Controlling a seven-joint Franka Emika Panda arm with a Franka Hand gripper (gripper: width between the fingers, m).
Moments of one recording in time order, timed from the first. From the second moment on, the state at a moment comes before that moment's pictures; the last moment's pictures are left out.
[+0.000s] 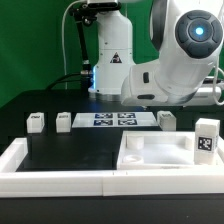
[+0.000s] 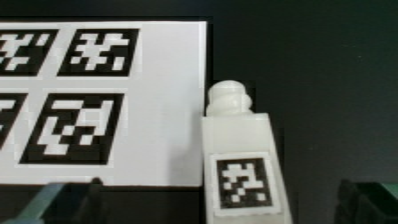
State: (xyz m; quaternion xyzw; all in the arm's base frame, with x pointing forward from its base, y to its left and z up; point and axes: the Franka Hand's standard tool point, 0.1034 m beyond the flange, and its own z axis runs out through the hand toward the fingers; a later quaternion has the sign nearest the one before) arm 0.380 0.090 0.045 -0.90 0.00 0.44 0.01
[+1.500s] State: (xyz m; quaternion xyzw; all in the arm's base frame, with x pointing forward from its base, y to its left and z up) arm 0.359 0.094 0.012 -0.91 0.01 0.41 0.01
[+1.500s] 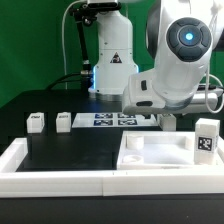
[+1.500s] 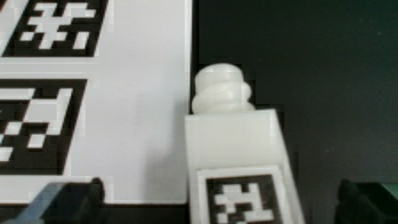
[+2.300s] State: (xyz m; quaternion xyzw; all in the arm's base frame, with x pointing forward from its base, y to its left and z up) arm 0.361 0.091 0.012 -0.91 0.03 0.41 0.00
